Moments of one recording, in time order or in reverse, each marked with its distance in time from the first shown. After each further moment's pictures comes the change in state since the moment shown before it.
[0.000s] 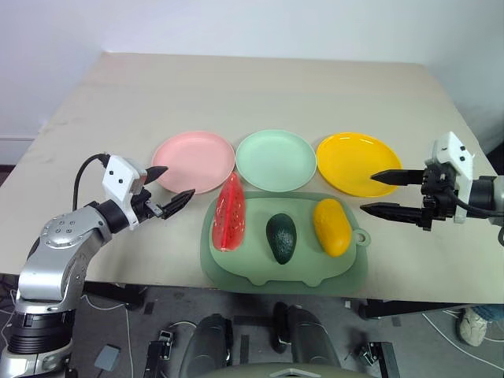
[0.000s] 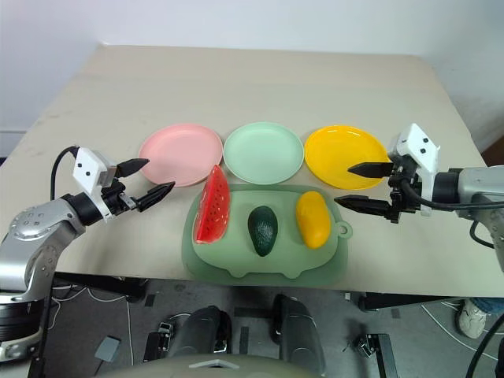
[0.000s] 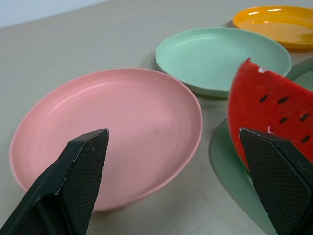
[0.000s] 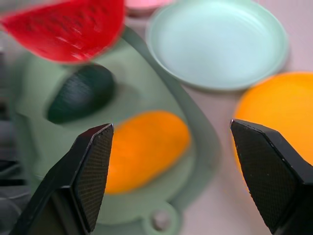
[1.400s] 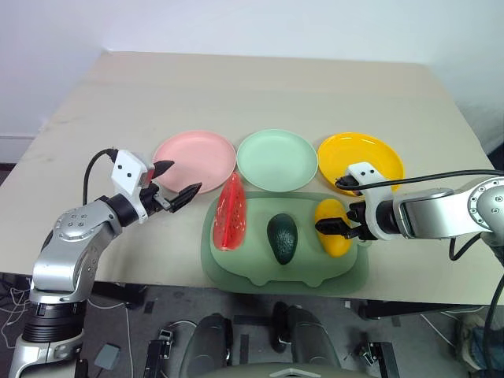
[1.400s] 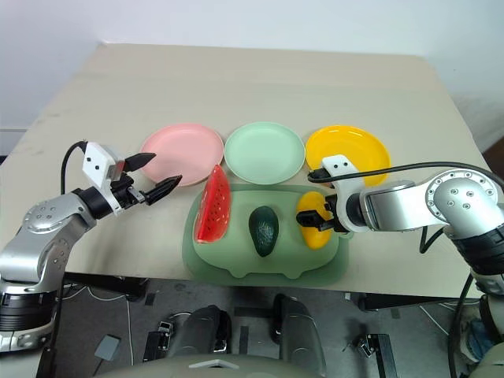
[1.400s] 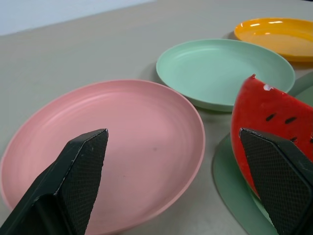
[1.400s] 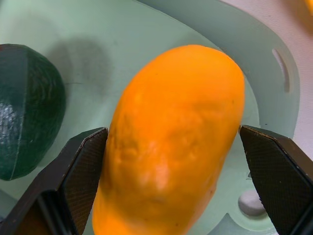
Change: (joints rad) left arm -0.047 -0.035 -0.039 0.002 0.005 -0.006 0.030; right arm -0.382 0.008 0.655 0.169 1.249 0.308 -1.747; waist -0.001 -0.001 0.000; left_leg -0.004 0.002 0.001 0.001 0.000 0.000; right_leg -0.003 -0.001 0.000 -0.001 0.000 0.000
